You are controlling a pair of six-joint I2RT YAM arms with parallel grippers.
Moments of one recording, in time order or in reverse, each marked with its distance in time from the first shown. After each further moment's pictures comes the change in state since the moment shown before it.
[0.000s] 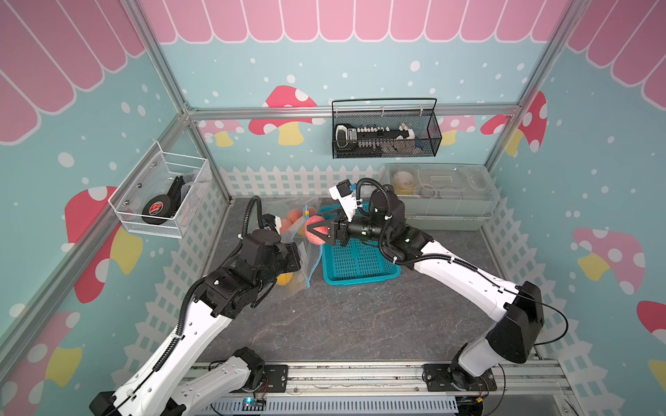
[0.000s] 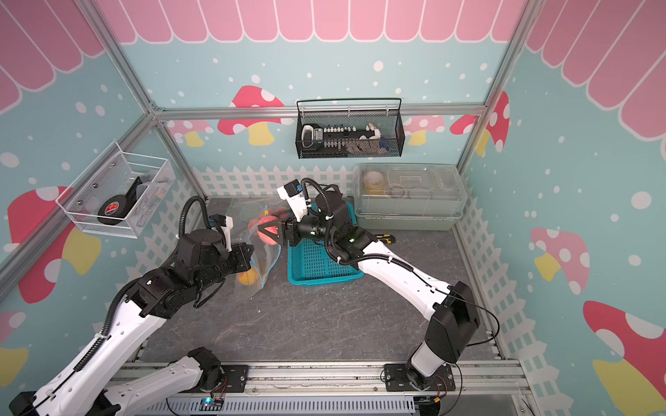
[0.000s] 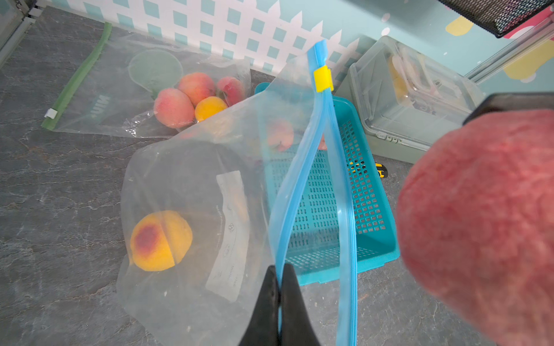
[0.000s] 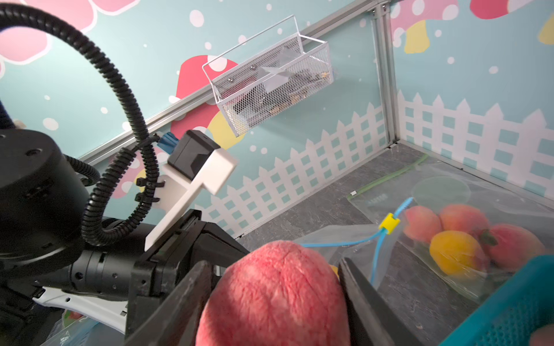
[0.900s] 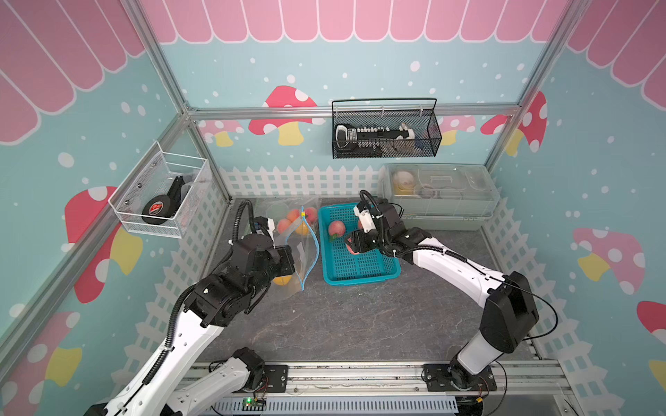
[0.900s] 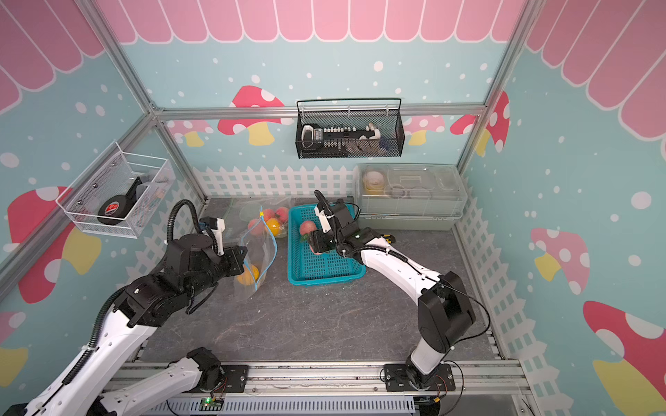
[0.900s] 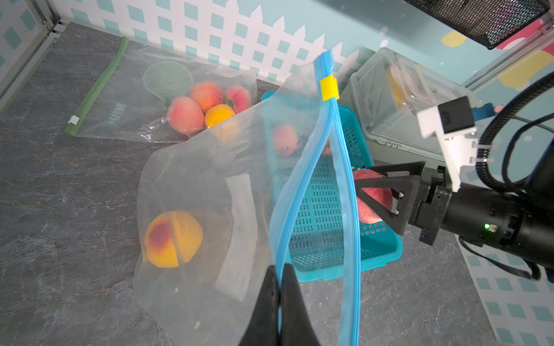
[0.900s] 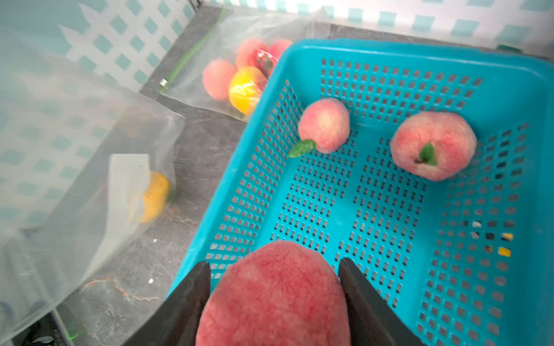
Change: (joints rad) left arm 0.000 -0.056 -0.006 -0.029 -0.033 0.008; right arm -0.148 0.034 -0.119 -0.388 0.398 -0.082
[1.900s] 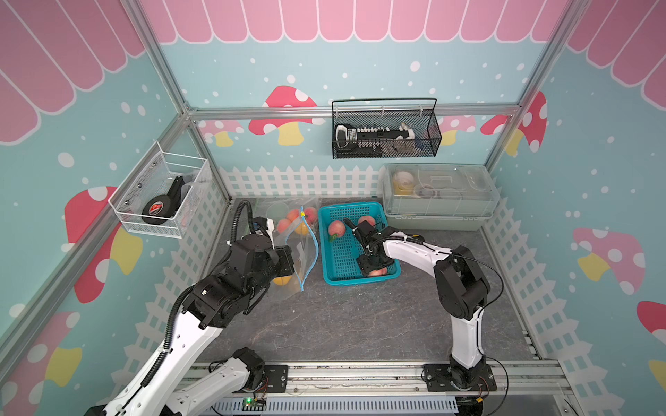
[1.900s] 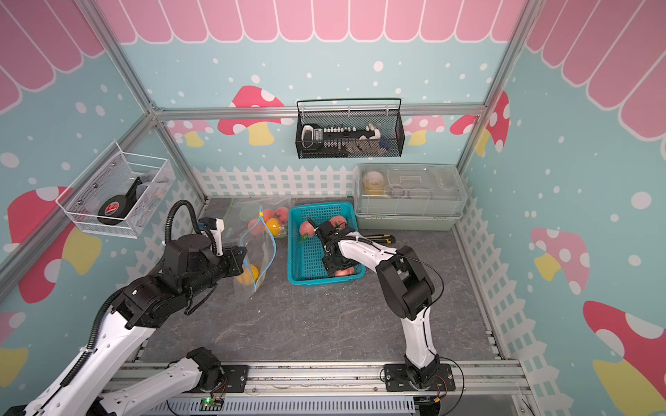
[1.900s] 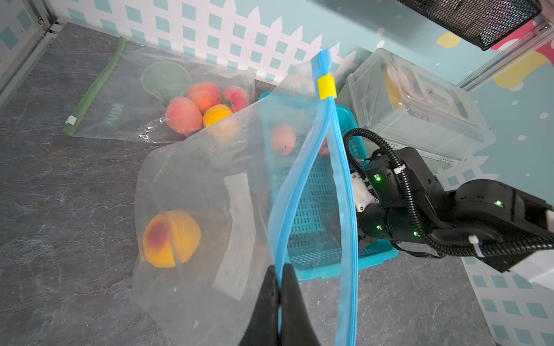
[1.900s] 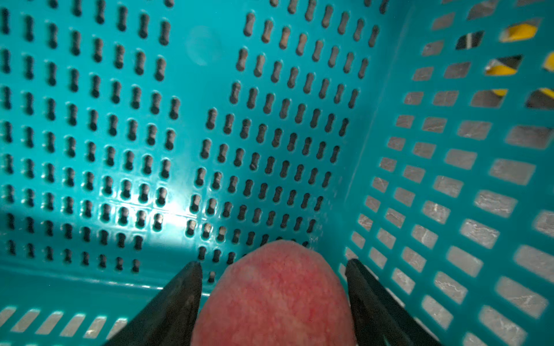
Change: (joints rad) left arm 0.000 -0.013 0.002 -0.008 0.007 0.001; right arm 0.000 0.367 0.147 -0.508 0.330 -0.047
